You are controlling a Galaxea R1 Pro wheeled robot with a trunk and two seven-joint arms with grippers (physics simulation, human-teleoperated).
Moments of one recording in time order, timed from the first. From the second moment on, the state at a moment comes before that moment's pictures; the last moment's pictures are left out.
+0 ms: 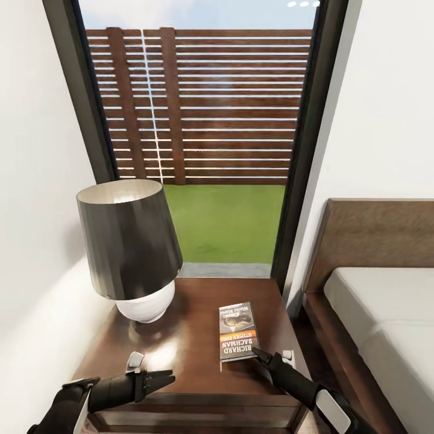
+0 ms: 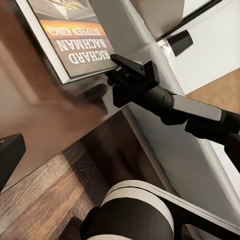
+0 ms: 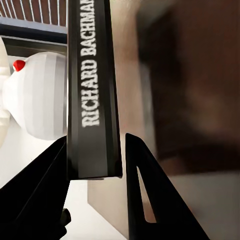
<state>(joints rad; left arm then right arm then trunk) -0.37 0.05 0.39 -0.80 -0.21 0.47 -1.56 -0.44 -0.10 0.11 -0.48 -0.94 0.47 0.81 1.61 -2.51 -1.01</state>
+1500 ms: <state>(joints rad) -0.37 0.05 0.39 -0.80 -0.21 0.47 -1.56 -0.44 -0.10 0.11 -0.48 -0.94 0.47 0.81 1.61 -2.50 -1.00</state>
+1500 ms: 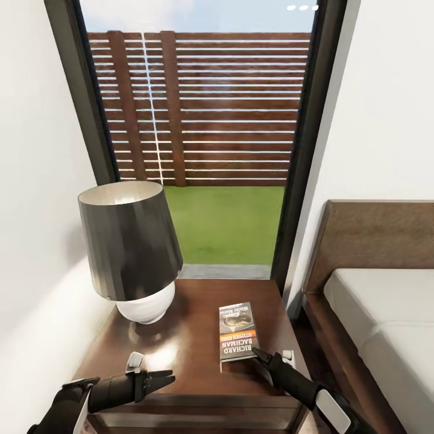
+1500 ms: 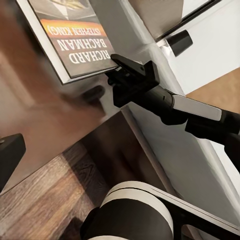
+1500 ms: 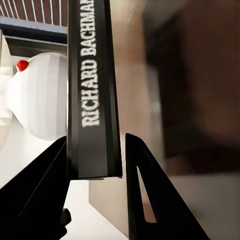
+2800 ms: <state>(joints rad) -0.37 0.05 0.40 -0.80 -0.20 0.47 -1.56 -0.44 -0.10 0.11 -0.48 -0.95 0.47 0.82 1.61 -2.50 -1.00</state>
